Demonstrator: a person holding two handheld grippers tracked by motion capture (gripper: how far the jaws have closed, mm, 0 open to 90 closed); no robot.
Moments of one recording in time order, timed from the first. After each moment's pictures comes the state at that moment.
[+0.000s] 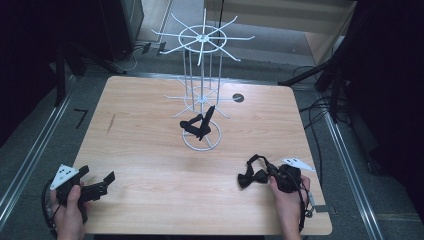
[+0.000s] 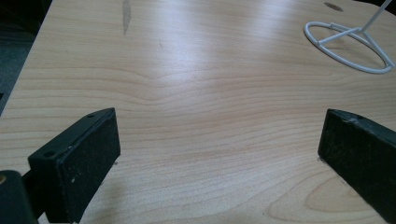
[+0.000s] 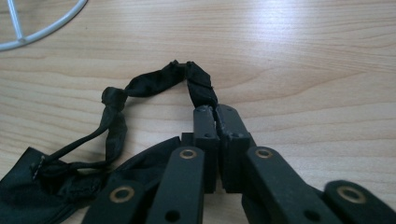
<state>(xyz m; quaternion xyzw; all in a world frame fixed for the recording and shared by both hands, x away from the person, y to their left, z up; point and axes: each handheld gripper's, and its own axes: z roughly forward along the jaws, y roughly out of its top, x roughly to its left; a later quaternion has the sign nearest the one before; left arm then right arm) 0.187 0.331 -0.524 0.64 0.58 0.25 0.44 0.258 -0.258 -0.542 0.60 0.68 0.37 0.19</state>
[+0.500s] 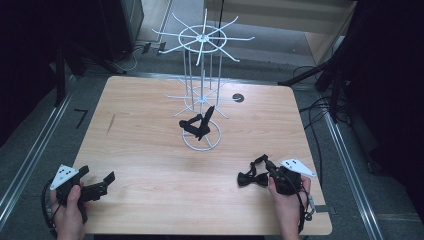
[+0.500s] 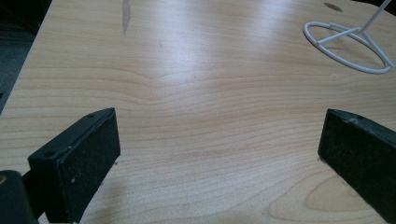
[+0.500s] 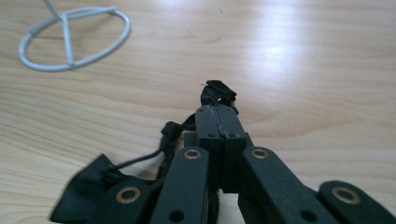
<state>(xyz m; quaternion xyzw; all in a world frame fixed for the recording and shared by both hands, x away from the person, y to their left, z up) 0.187 0.331 -0.524 0.64 0.58 0.24 0.44 0.242 -0.245 -0.520 0.55 0.69 0.41 0.25</state>
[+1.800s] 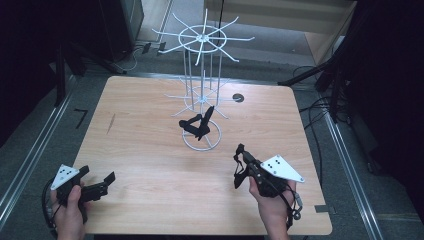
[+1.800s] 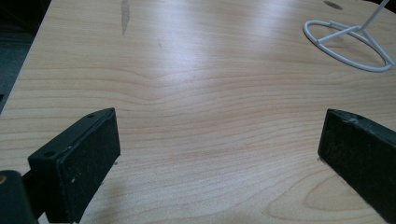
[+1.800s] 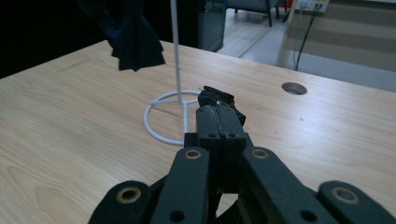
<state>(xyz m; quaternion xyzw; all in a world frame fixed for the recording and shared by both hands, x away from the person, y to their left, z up) 0.187 0.329 -0.524 0.64 0.58 0.25 0.44 0.215 -0.181 -0.452 0.41 0.70 0.51 0.28</state>
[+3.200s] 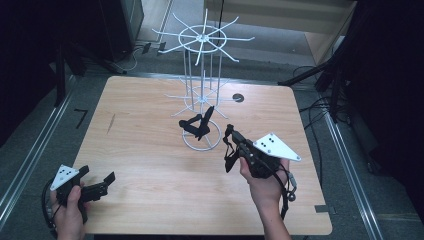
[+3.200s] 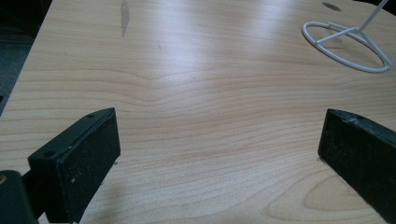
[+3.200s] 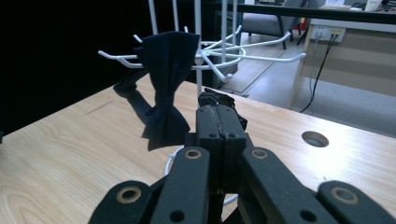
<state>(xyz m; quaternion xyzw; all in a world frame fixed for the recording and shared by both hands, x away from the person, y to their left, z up) 0.187 0.330 -0.524 0.64 0.57 0.25 0.44 0.239 -0.153 -0.398 0.39 0.69 0.56 0.27</state>
